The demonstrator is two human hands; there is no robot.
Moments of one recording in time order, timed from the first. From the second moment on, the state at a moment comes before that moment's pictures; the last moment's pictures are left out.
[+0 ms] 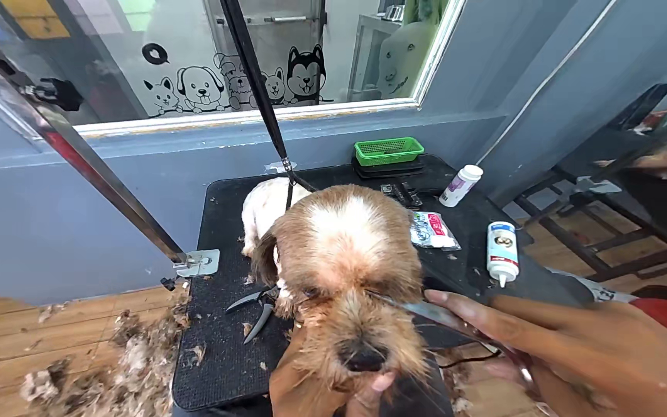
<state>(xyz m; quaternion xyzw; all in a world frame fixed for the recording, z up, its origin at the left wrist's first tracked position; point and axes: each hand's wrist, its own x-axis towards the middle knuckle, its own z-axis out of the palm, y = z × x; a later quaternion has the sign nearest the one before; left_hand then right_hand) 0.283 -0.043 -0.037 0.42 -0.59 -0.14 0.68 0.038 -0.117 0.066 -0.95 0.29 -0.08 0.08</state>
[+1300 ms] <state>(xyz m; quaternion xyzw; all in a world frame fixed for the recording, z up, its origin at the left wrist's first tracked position) 0.288 -0.043 -0.046 0.36 -0.58 -0.16 0.71 0.086 -0.098 0.177 -0.91 0.37 0.15 0.08</state>
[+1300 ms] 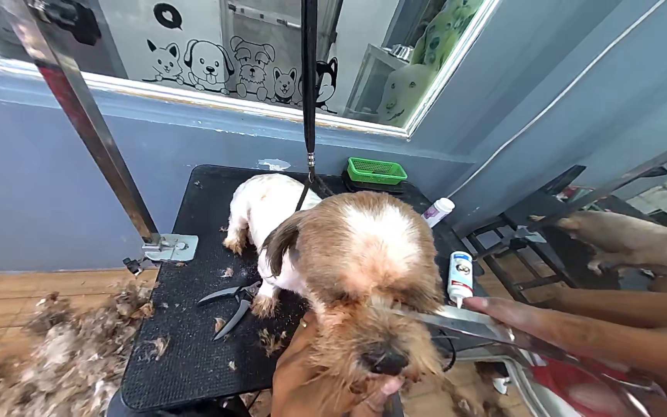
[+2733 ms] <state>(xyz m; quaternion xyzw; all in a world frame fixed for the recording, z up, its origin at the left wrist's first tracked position) 0.290 -0.042 -0.051 0.34 -0.55 -0.19 0.74 0.112 -0.120 0.193 -0.94 0.30 0.17 -0.07</state>
